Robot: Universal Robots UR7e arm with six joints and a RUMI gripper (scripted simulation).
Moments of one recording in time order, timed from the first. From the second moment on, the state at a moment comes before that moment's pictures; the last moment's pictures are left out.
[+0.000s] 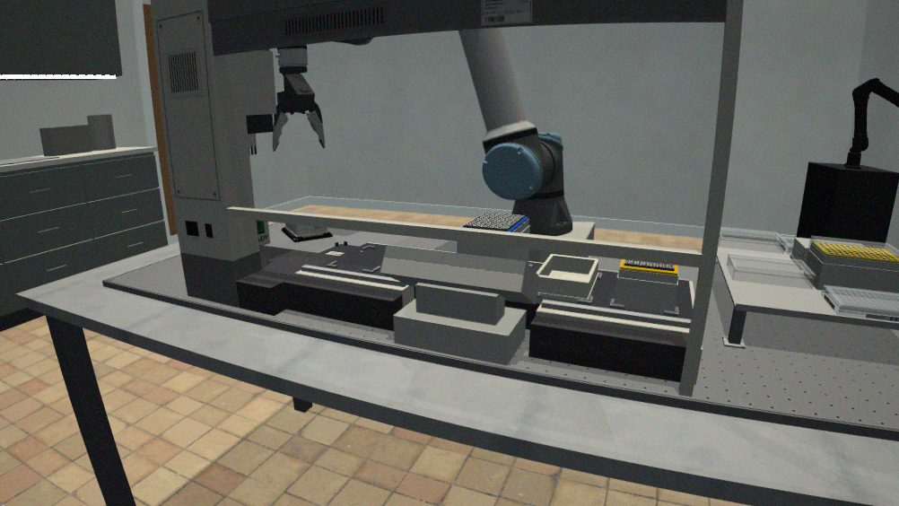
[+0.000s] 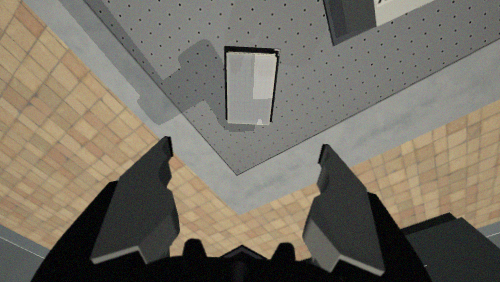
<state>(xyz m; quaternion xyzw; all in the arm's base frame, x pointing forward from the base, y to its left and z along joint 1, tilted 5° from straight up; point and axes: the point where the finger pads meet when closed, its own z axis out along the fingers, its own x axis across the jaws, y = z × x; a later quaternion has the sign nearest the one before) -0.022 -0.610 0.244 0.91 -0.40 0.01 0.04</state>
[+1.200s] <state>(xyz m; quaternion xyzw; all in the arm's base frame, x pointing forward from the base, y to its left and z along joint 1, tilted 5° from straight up) -0.021 -0.605 0.298 0.91 -0.40 0.01 0.04</state>
